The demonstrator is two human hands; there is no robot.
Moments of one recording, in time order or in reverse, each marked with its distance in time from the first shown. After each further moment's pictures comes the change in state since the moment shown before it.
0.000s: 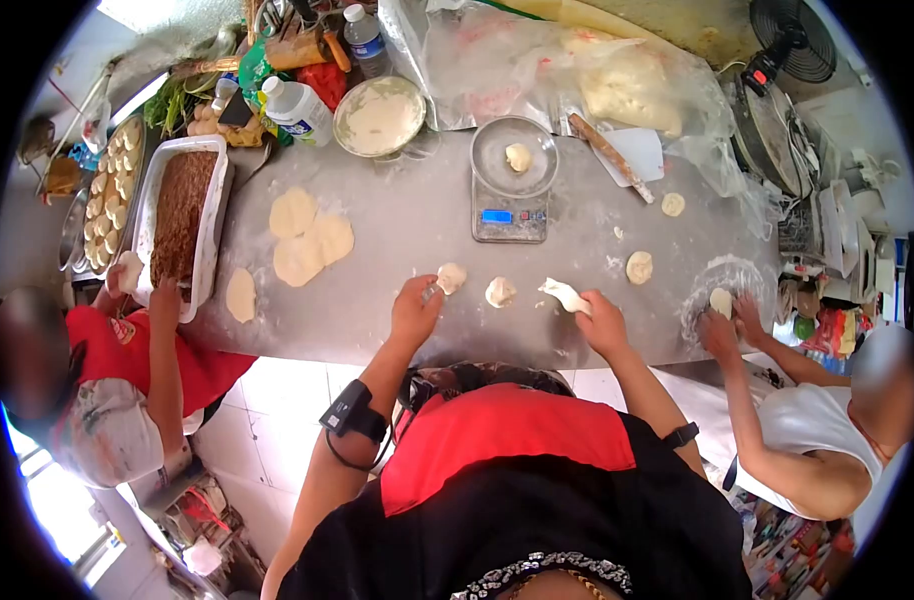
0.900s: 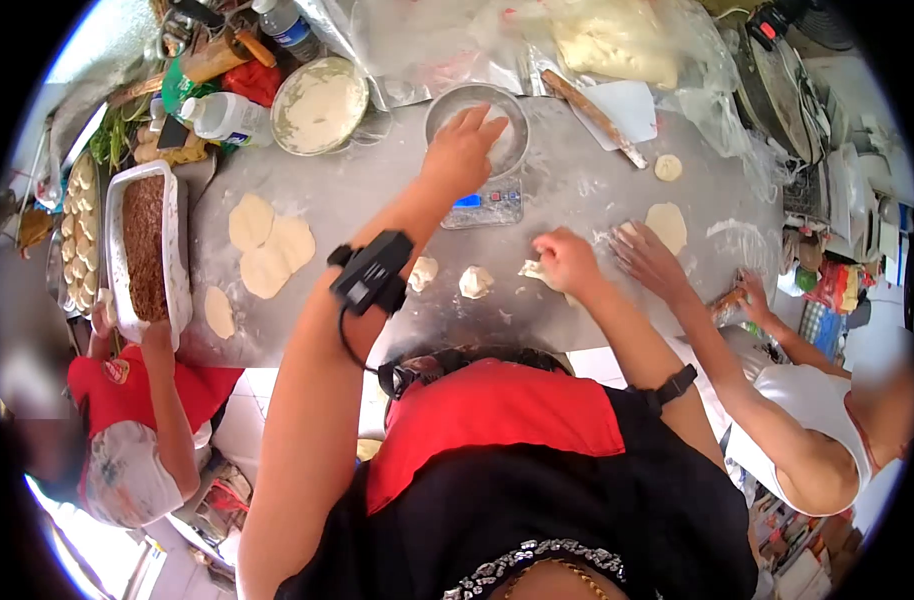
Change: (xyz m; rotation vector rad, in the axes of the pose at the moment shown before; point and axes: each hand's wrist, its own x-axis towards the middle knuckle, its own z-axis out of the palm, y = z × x) left_hand 0.204 0.140 0.062 0.386 -0.053 0.751; right_hand 0.089 -0.002 0.013 0.084 -0.004 -0.217
